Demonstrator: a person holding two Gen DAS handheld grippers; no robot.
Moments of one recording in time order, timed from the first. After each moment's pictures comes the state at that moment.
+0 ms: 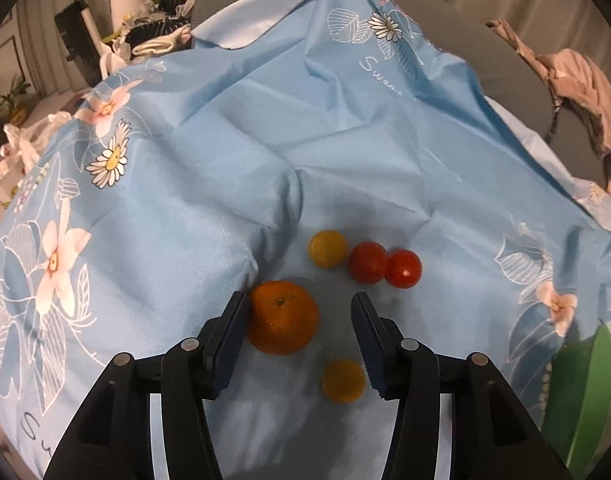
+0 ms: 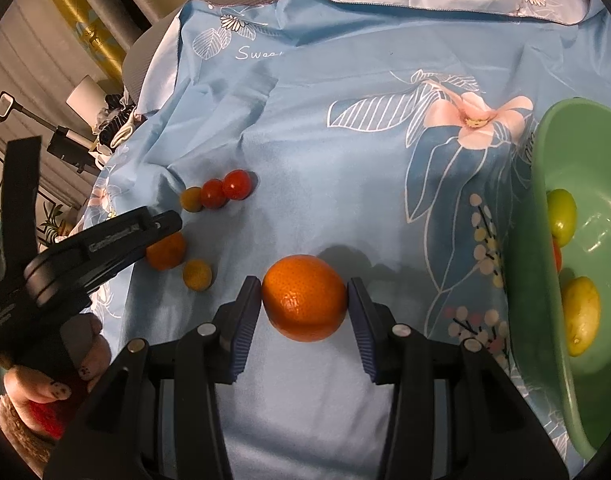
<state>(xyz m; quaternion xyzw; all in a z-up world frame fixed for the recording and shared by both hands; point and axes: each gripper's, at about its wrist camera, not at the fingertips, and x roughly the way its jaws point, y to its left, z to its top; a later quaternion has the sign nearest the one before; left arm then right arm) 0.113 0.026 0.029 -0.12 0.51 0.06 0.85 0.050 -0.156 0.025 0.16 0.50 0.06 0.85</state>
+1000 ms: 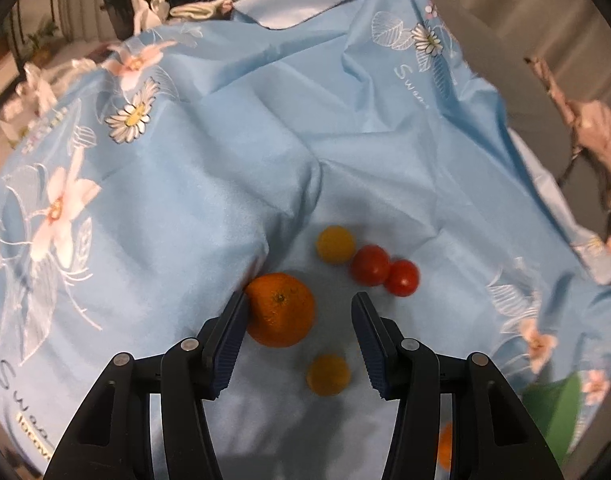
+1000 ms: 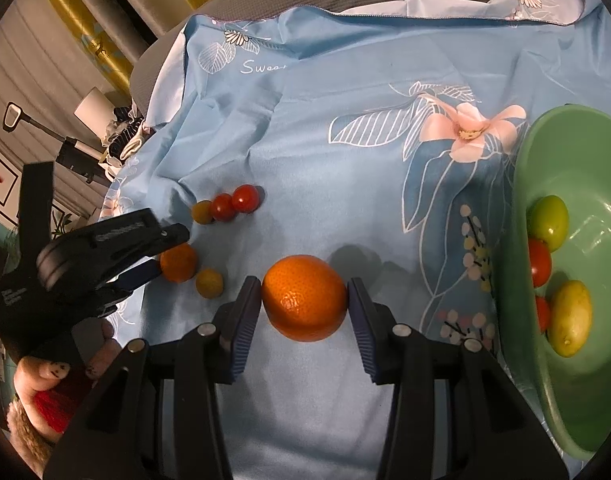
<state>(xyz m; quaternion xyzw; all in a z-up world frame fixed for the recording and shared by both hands) 0.106 0.045 0.032 -0.22 0.52 0.07 0.82 0.043 -0.163 0.036 0.18 0.48 0.06 0.85</state>
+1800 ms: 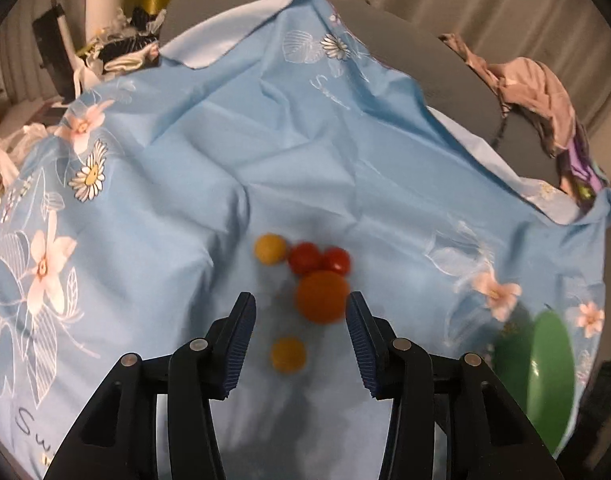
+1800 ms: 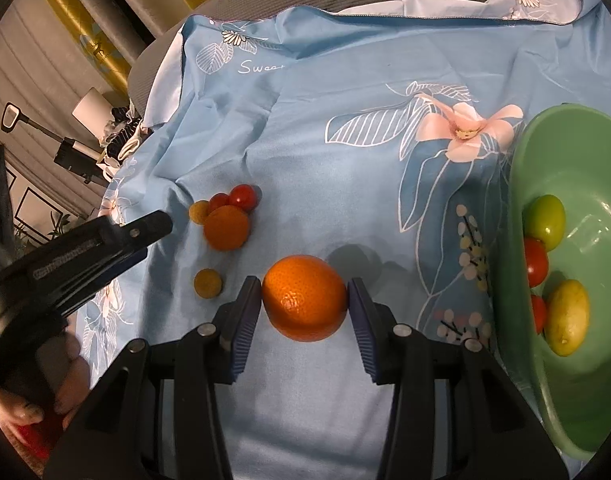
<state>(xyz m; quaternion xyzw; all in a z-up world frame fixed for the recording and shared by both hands) 0.096 0.011 0.060 -0.15 0.48 -0.02 0.86 0.042 -0.164 0.038 0.18 0.49 0.06 0.85</state>
